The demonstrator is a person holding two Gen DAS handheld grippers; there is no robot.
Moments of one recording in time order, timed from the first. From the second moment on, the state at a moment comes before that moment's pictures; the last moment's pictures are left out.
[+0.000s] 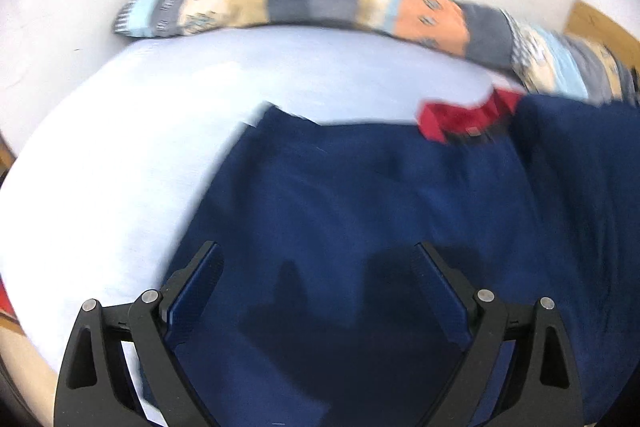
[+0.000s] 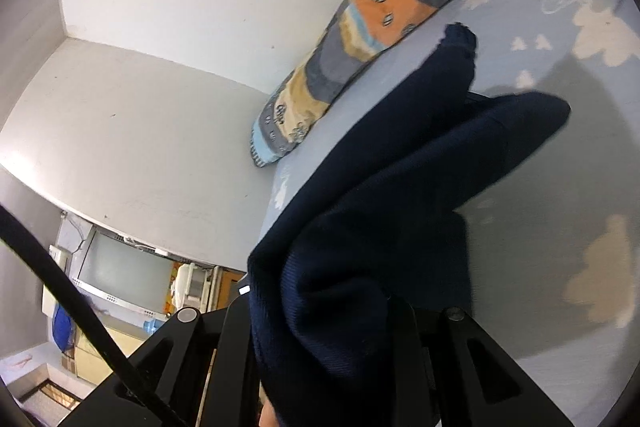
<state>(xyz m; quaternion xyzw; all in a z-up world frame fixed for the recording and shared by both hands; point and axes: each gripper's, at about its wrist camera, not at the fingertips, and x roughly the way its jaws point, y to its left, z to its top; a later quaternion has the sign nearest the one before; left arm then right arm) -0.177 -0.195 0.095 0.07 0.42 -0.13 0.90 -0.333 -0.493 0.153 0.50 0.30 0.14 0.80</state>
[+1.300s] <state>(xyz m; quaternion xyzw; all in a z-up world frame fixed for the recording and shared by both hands) -0.147 0.008 0.156 -0.06 0.37 0.00 0.93 -0.160 -0.135 0.052 -0.16 0.50 -0.01 0.85</state>
